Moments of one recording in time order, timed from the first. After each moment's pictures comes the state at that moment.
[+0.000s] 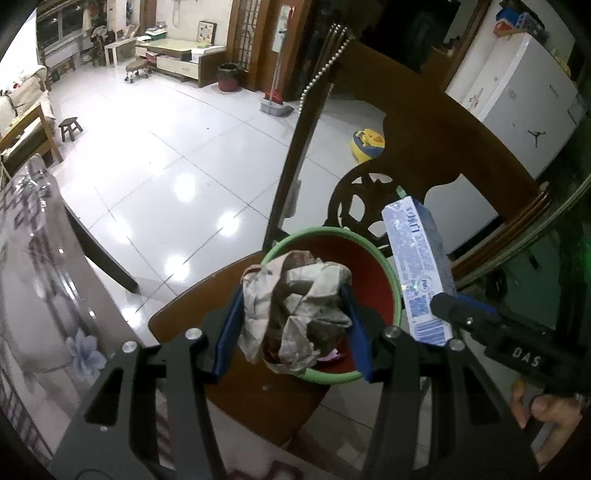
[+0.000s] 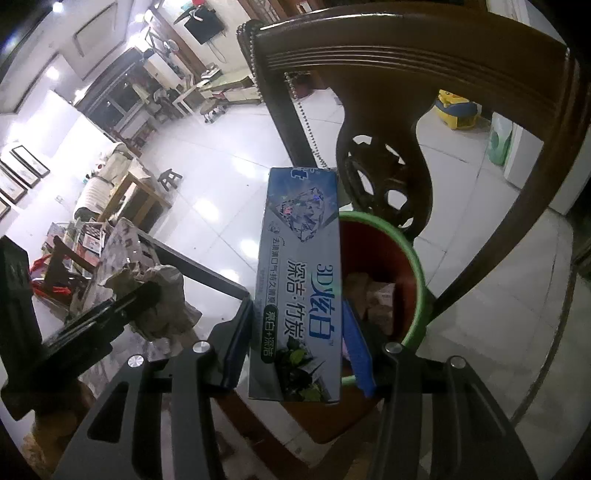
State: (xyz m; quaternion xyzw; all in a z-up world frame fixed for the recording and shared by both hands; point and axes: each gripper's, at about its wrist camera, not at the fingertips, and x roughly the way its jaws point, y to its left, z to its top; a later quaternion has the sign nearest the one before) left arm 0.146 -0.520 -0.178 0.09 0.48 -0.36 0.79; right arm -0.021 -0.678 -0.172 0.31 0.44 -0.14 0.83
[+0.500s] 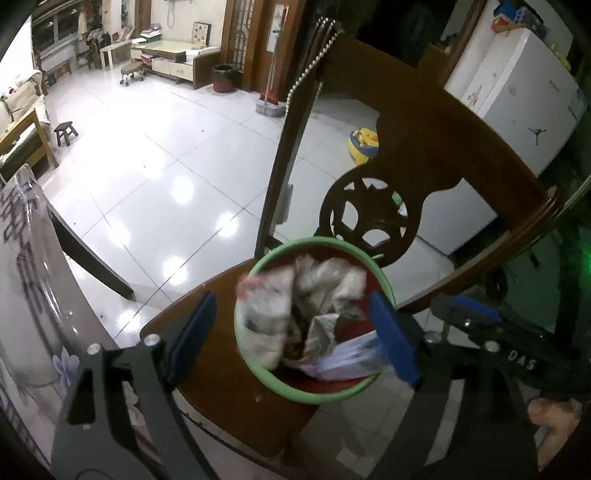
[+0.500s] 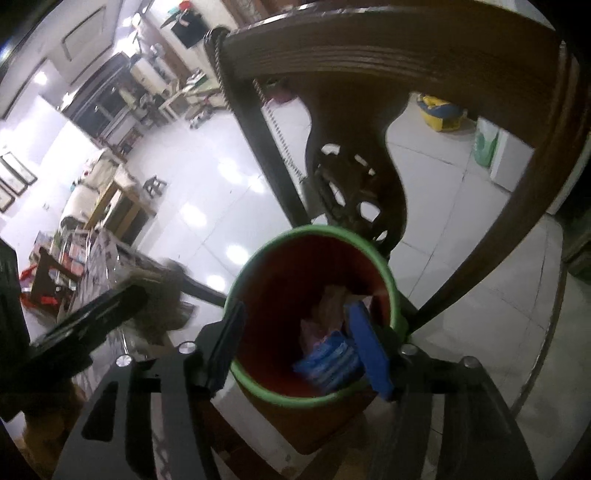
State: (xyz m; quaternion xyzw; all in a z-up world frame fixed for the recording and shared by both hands) left arm 0.149 -0.548 -0.179 0.09 0.48 -0.37 0.79; right arm -0.025 -0.703 -0.174 0.32 0.43 -0.17 0.83
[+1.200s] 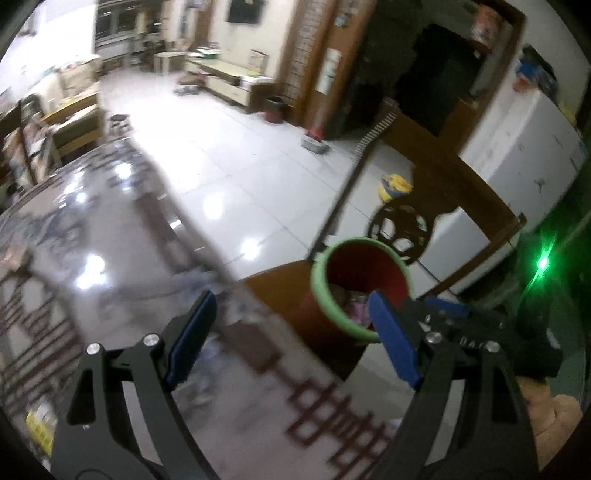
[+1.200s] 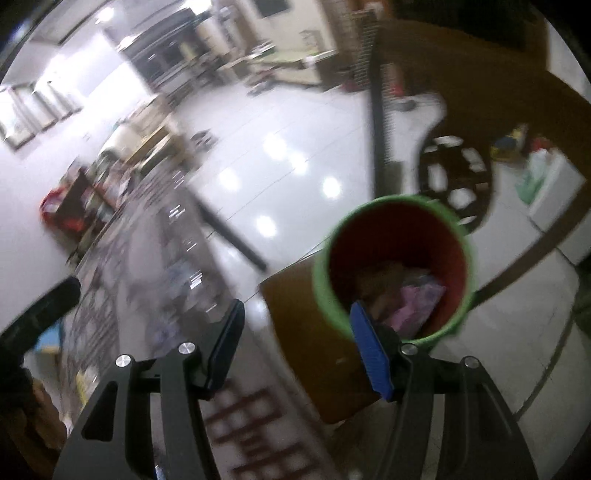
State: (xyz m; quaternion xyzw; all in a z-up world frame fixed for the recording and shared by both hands) left arm 0.094 -0.333 -0.104 0.01 0.44 -0.29 0.85; right arm -0.003 -0.531 -0.148 0.22 0.48 -0.04 0.85
